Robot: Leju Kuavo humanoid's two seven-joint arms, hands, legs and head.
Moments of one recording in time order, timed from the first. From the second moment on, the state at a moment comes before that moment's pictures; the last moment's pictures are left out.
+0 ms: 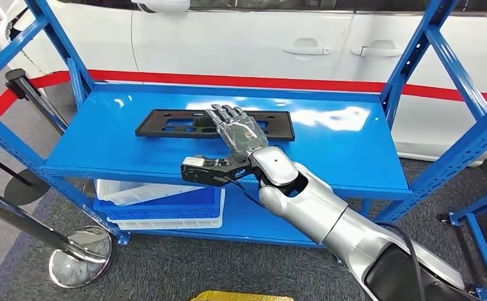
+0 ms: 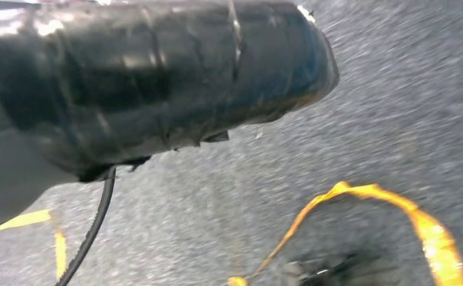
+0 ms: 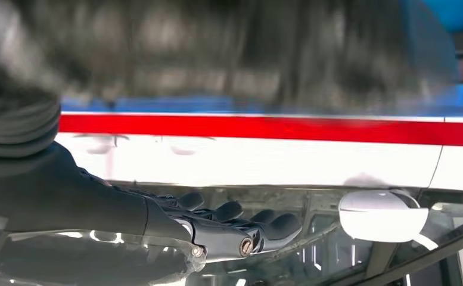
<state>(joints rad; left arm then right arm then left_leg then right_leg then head) -0.08 0.21 -0.72 -0.25 0.56 0.21 -0.18 -0.87 -0.01 0.95 -1.11 0.75 0.00 0.35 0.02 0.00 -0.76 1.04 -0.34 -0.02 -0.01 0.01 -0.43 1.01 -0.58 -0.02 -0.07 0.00</state>
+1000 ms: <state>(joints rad) -0.09 0.17 -0.72 -0.25 0.56 0.30 -0.12 -0.85 -0.14 0.95 -0.95 0.81 0.23 0.55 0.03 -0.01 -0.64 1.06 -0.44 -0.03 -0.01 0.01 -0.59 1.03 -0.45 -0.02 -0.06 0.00</state>
